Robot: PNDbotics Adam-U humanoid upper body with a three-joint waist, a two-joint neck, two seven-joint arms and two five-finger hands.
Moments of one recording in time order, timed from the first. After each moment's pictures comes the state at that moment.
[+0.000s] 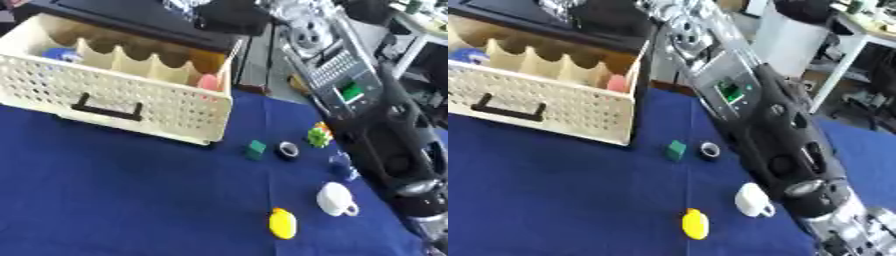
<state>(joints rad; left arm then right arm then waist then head) -0.66 0.37 -0.09 -1.99 -0.08 0.05 0.17 -1.24 -0.66 0.23 -1.77 0.33 0.16 0.10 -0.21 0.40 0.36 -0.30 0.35</state>
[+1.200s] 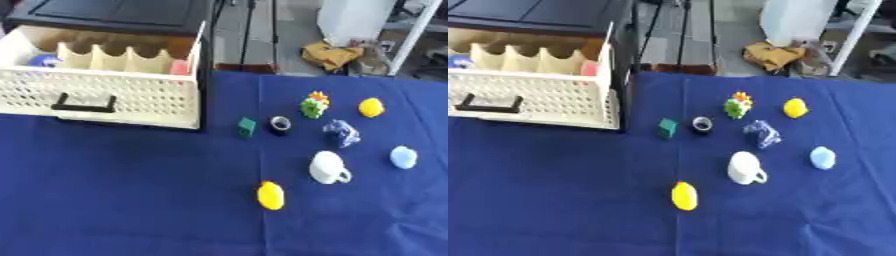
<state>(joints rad) -0.59 0.37 -0.01 -1.99 -0.07 -0.03 0.34 -0.67 -0.86 -0.17 -1.99 0.00 -0.32 -0.65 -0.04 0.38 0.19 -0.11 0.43</state>
